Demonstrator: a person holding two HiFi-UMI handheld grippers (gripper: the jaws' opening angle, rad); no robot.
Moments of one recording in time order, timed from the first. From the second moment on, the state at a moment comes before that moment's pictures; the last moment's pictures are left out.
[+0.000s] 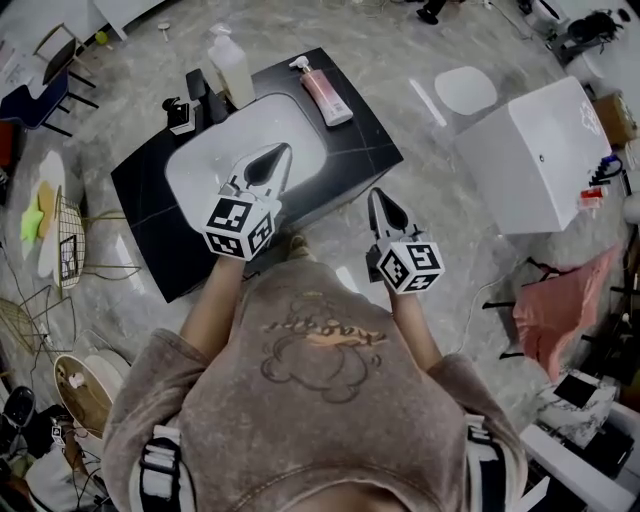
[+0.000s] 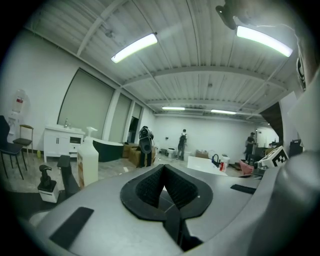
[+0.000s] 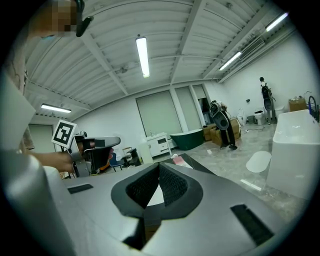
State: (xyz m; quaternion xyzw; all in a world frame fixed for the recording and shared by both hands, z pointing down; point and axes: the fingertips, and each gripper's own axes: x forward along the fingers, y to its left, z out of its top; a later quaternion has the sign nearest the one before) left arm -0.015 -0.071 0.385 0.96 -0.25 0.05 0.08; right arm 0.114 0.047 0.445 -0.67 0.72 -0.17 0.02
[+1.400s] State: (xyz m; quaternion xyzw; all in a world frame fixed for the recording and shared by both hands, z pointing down) left arm 0.045 -0.185 0.393 0.95 -0.28 0.06 0.10; right arm 0.170 -0.110 0.428 -0.63 0.76 -0.16 0.01
